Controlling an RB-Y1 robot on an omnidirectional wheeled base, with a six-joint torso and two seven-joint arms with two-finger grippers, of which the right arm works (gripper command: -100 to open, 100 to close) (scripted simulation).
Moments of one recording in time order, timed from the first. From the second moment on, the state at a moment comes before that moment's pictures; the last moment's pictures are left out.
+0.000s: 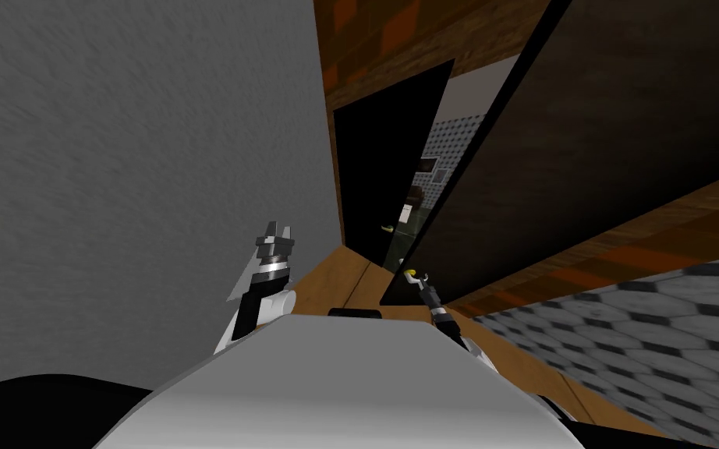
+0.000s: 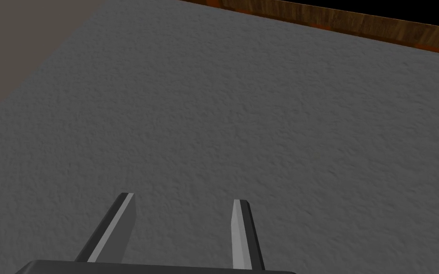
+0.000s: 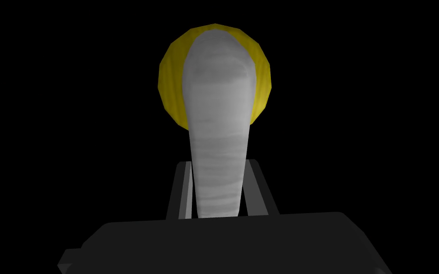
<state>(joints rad) 0.05 -0.43 -0.12 -0.49 0.19 -1.17 -0.51</state>
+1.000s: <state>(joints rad) 0.10 -0.45 -0.14 -0.47 0.20 -1.25 -0.52</state>
